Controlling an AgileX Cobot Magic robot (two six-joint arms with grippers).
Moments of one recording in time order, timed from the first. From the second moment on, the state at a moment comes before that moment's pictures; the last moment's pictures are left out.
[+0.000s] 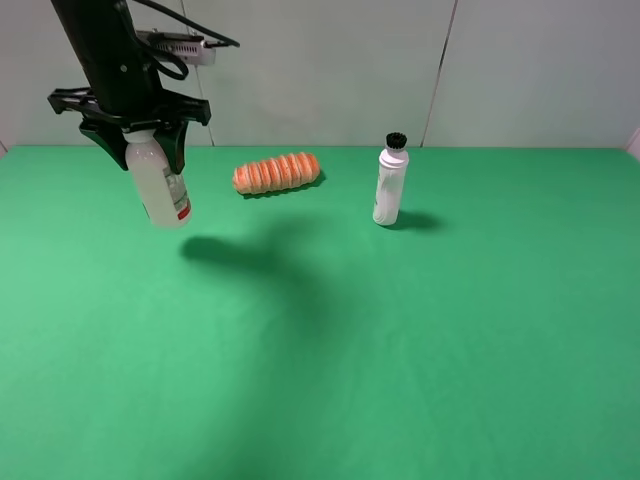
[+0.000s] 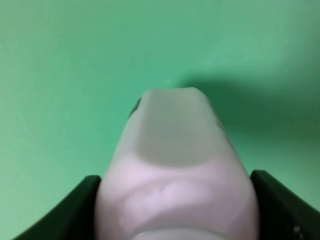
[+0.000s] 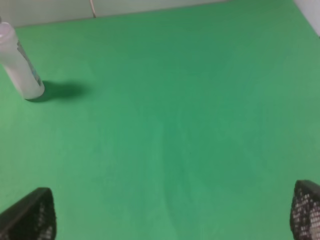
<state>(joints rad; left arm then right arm) -0.33 1.91 -1.59 0.09 1.11 -0.23 -0.06 -0.01 -0.49 0.03 1.03 0.01</state>
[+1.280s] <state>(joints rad) -0.33 1.82 -1.59 -0.51 1.10 0.06 -0.06 -0.01 -0.49 0.03 1.03 0.01</state>
